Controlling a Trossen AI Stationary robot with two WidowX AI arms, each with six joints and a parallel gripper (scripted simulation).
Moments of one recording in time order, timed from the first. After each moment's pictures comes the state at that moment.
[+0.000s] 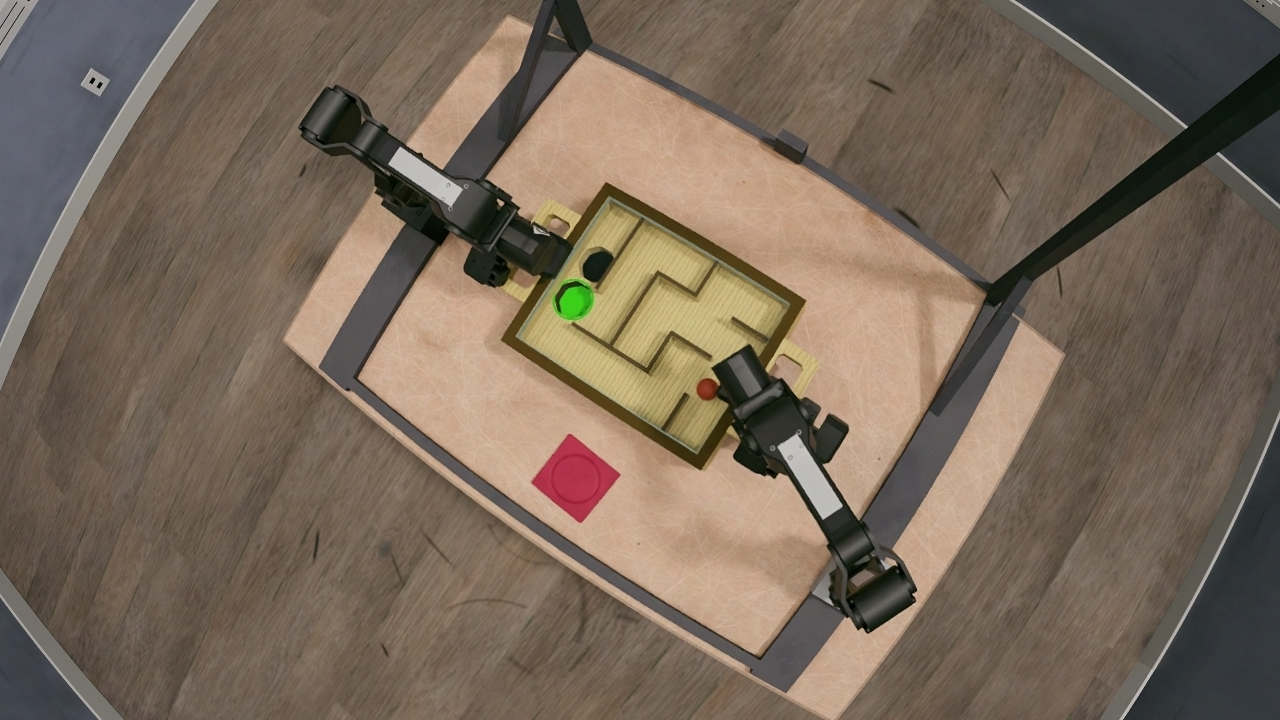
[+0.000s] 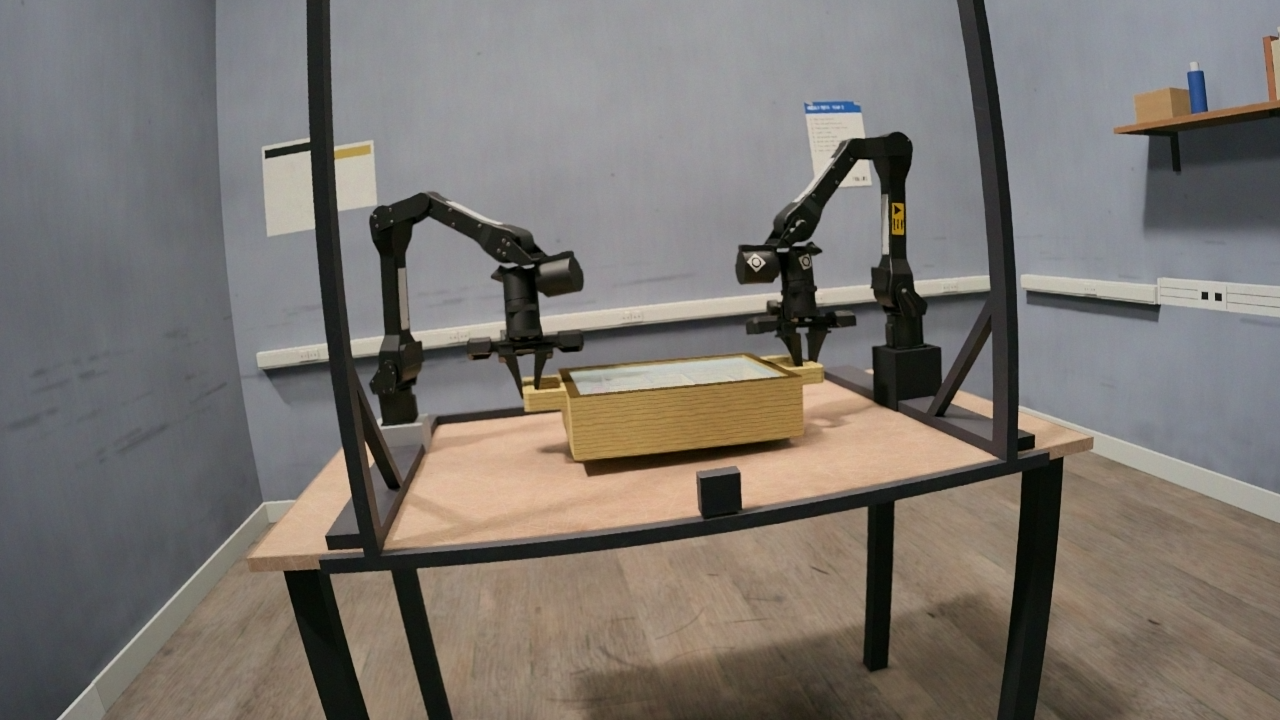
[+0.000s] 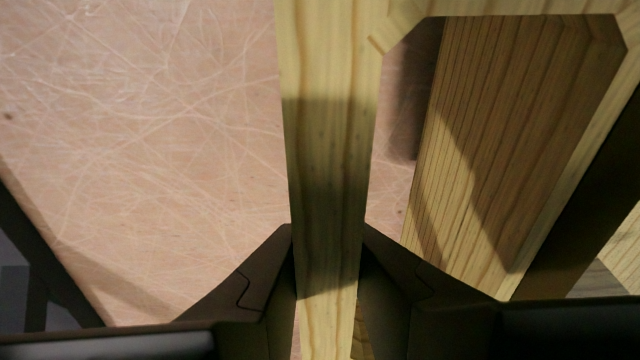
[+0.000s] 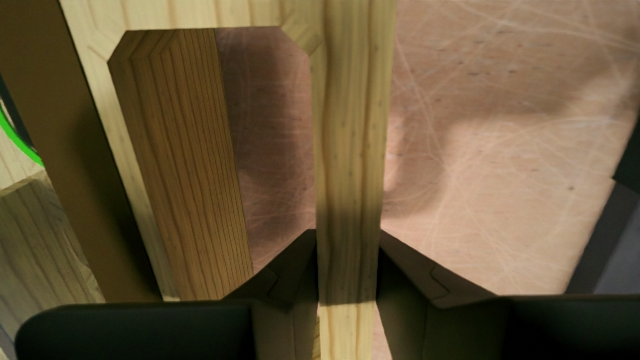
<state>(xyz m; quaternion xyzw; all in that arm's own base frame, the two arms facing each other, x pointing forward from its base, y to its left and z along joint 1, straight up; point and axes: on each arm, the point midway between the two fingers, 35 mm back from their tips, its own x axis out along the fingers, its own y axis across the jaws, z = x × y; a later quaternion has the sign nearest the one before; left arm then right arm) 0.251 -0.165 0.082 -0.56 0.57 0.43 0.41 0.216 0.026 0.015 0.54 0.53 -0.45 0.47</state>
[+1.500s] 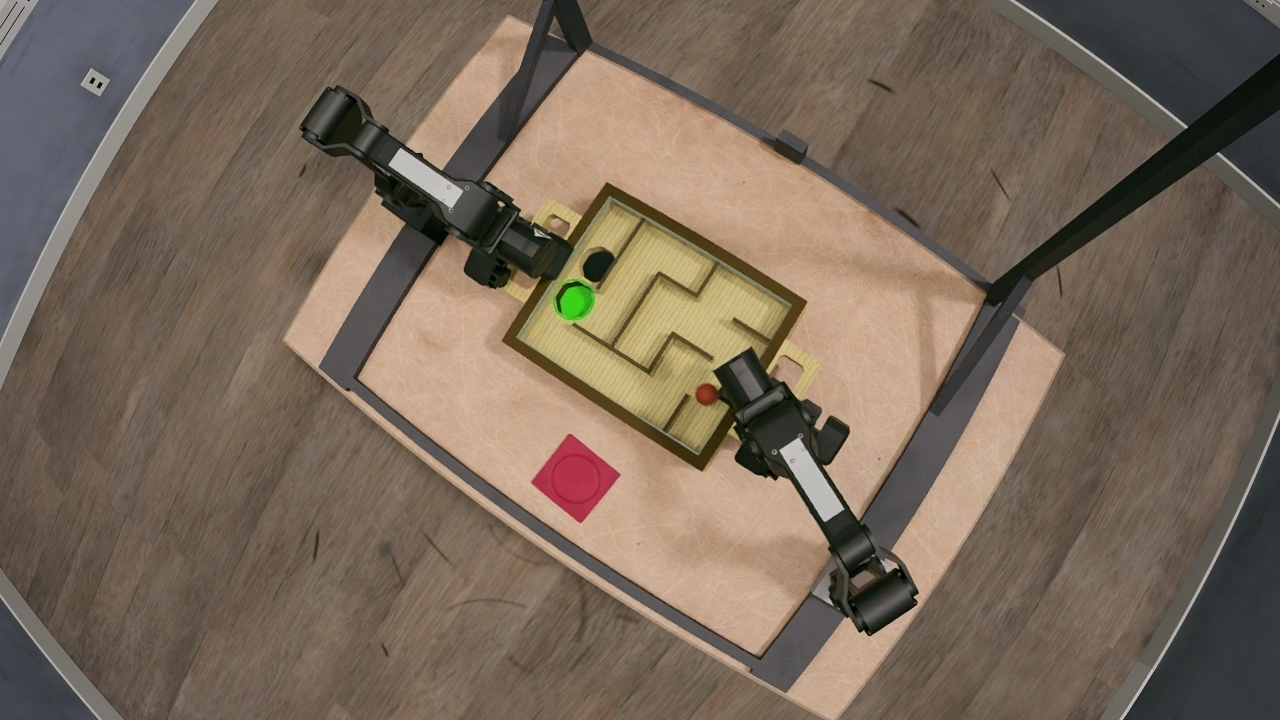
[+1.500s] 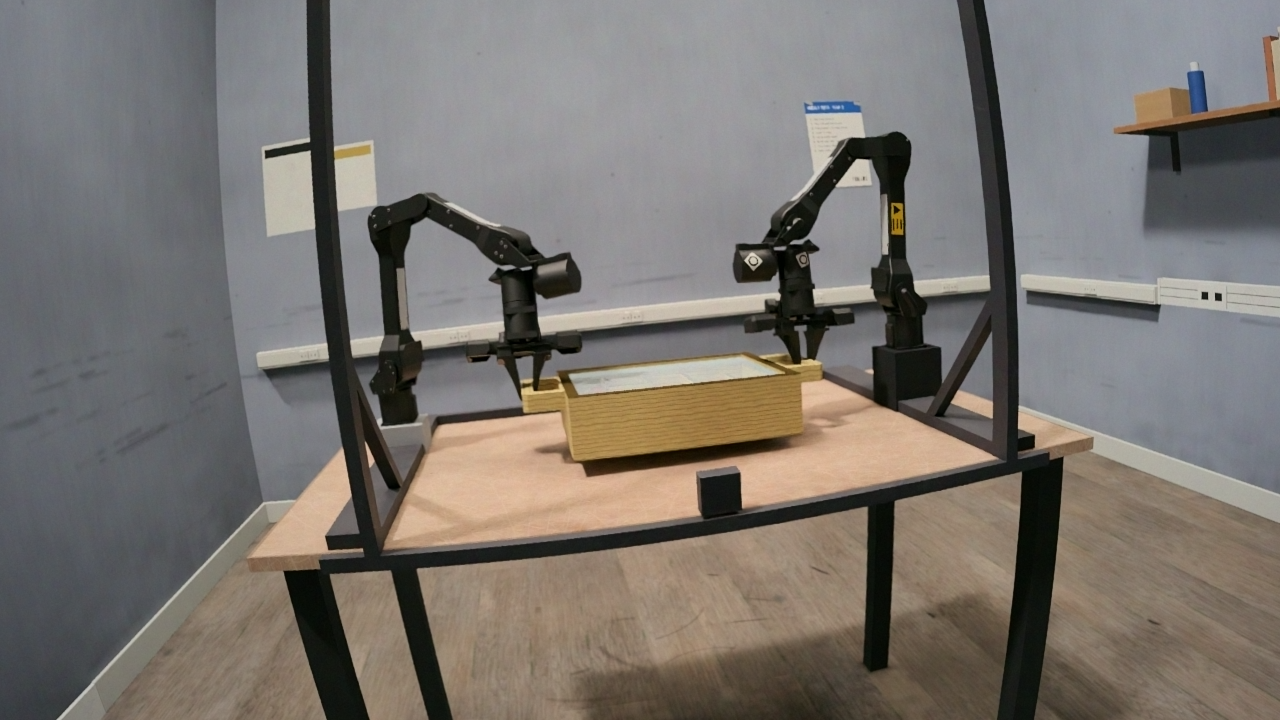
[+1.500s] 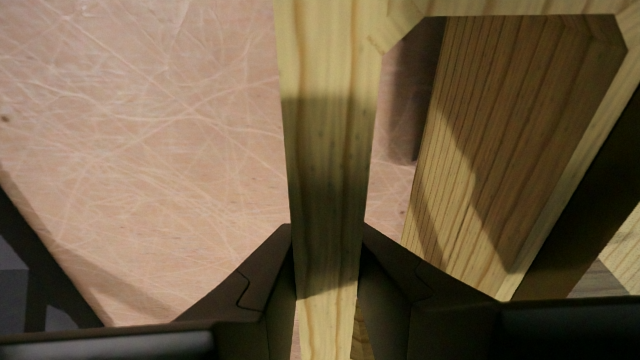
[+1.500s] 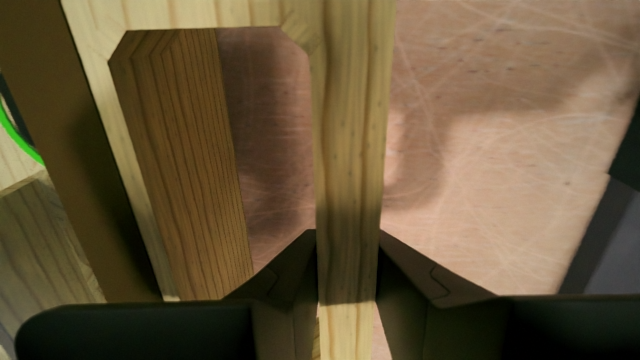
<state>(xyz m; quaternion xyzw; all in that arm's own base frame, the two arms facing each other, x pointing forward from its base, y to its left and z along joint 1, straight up) 0.248 -0.164 0.079 -0.57 0.57 0.43 0.41 0.219 0.026 0.019 0.54 0.53 -0.45 0.47</state>
